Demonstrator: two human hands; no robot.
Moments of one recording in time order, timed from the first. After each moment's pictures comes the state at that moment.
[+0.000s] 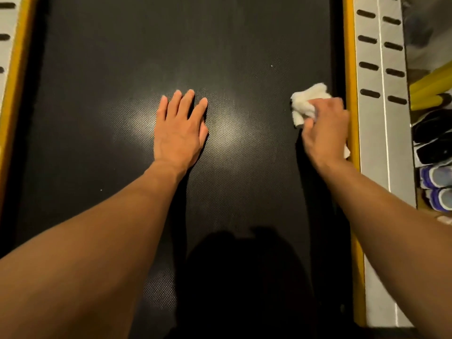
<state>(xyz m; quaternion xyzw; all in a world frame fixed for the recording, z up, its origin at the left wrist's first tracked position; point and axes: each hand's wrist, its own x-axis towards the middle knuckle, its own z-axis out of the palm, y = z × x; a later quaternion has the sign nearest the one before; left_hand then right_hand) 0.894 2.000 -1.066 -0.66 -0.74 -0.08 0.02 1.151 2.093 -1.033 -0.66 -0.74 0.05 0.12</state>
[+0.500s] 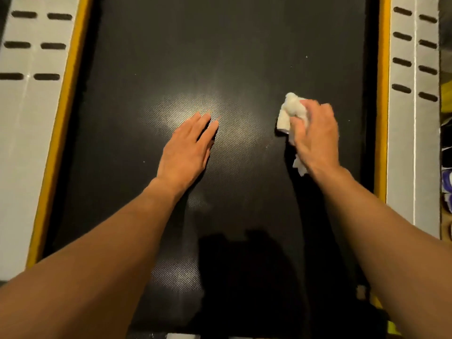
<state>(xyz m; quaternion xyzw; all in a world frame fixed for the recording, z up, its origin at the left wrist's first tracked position) 0.861 1.909 -1.067 -0.71 -0.69 -0.12 -0.05 1.093 2.024 -1.016 -0.60 -0.76 0.18 0.20</state>
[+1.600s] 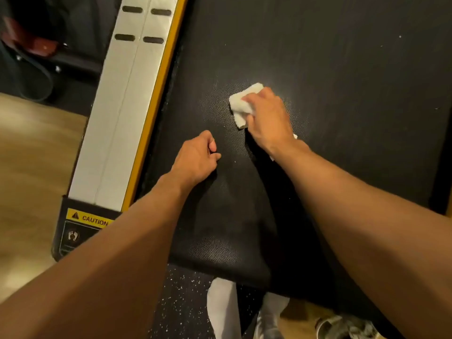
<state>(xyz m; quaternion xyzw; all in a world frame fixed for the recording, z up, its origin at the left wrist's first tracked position) 0.792 1.788 -1.024 -0.39 -0.84 -0.14 -0.36 0.906 1.927 -1.028 -0.43 -0.87 0.24 0.07</state>
